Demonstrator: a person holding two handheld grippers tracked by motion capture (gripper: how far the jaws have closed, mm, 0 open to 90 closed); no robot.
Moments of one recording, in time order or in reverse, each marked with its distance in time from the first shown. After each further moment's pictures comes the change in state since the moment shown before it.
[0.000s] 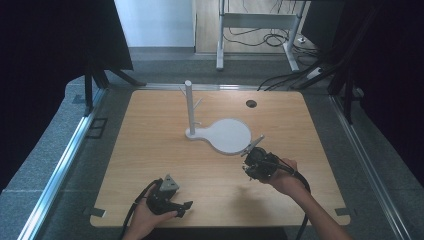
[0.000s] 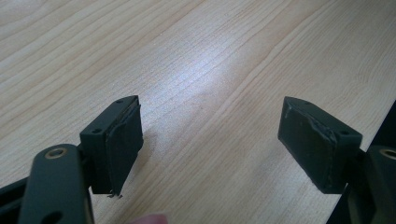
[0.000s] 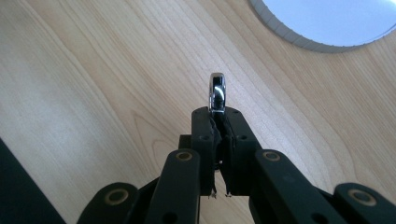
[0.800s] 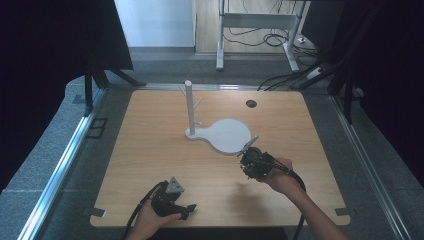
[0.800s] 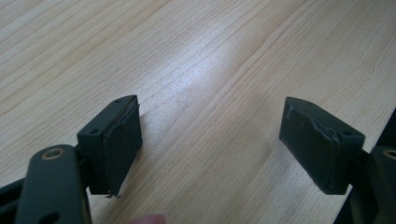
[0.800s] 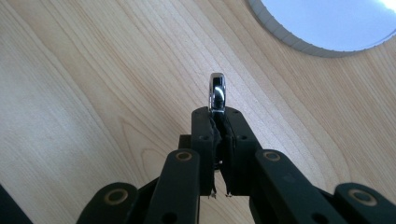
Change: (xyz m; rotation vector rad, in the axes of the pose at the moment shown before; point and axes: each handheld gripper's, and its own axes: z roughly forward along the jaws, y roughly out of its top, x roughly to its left) left arm -0.008 -0.001 0.013 0.030 -0.006 0.022; right arm 0.001 0.007 0.013 0.024 -0.034 -0.024
